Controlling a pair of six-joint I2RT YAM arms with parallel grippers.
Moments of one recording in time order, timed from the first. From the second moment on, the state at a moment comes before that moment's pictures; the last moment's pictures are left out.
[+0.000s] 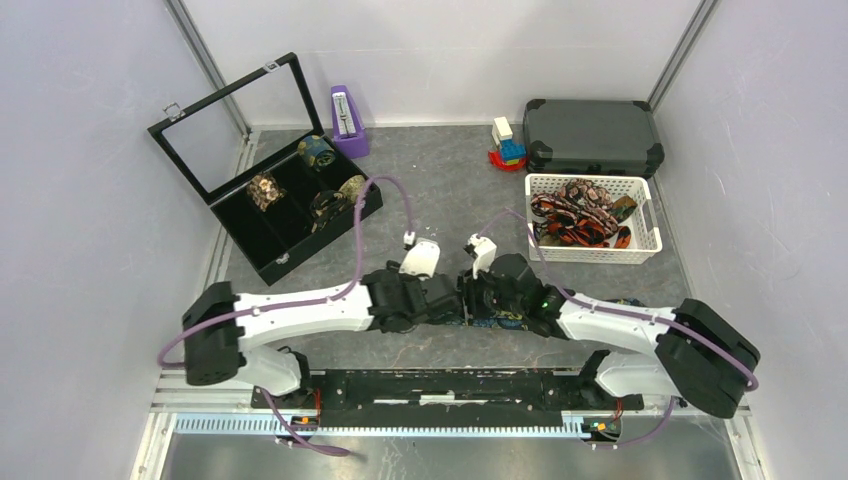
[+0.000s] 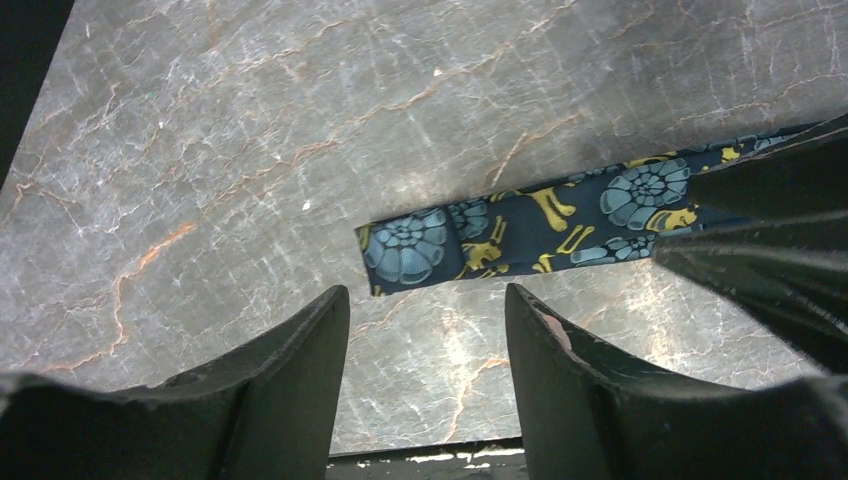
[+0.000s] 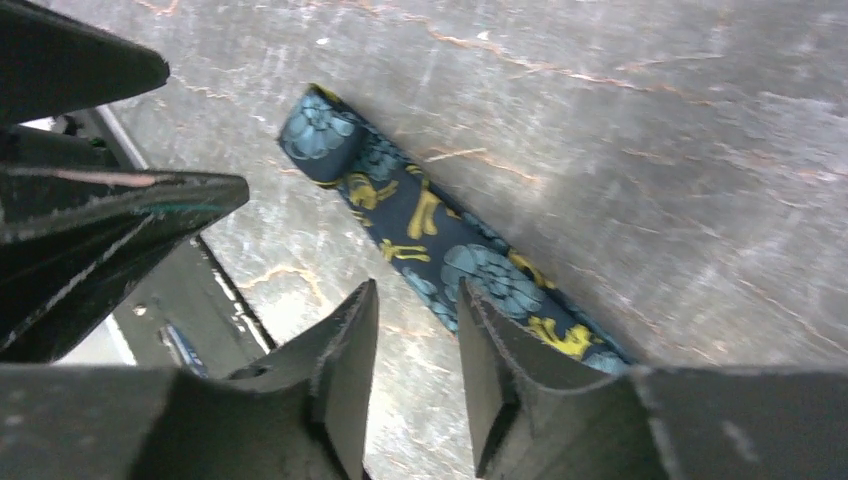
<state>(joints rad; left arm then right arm) -1.24 1.43 1.04 -0.88 -0.70 -0.85 0.87 1.24 0.44 0.25 -0.17 0.48</state>
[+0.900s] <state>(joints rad) -0.88 0.83 0.47 -0.57 -0.35 -0.84 1.00 1.61 0.70 0.33 -0.12 0.60</state>
